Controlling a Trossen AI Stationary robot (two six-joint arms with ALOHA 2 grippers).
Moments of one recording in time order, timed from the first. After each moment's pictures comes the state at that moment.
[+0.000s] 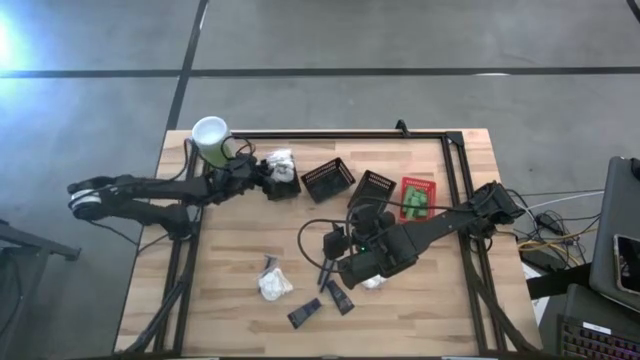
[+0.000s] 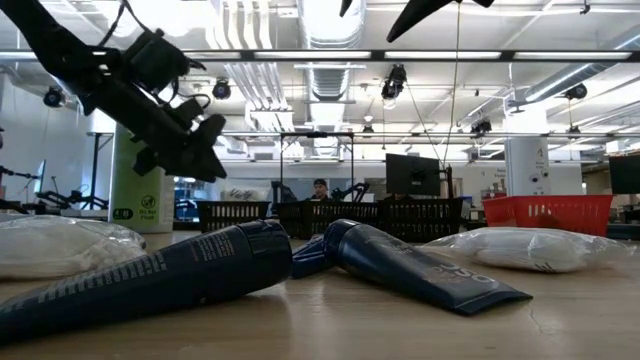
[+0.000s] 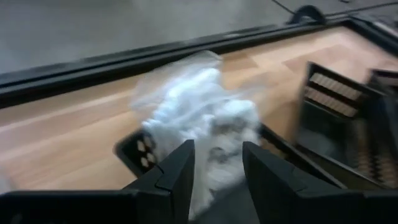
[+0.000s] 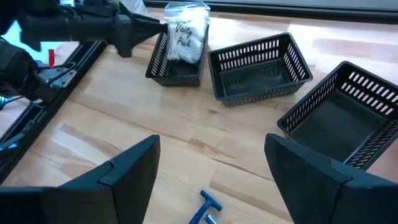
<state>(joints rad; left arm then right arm) 0.40 1.10 0.36 0.25 -0.38 -0.48 0.41 1.88 1.82 -1.22 0.85 1.59</state>
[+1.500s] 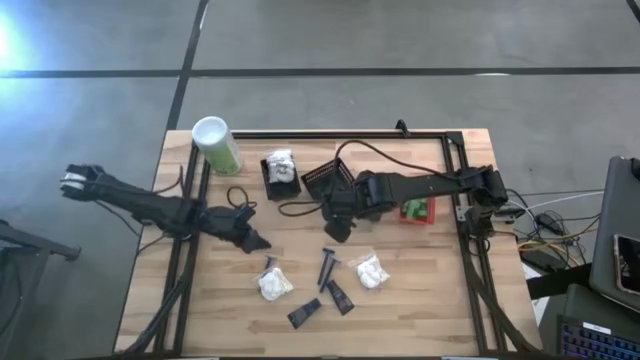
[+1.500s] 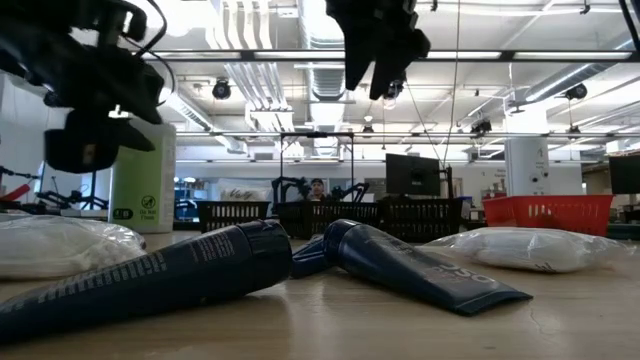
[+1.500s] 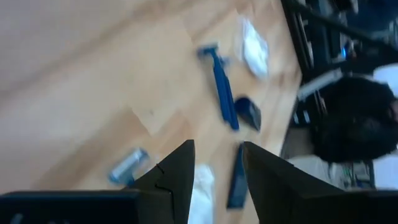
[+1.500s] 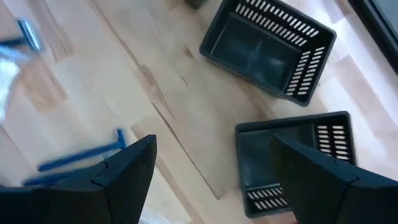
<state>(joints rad) -0.23 0.82 0.35 -0.08 -0.01 -1.23 0.10 1.88 1.82 -1.20 0.33 0.65</state>
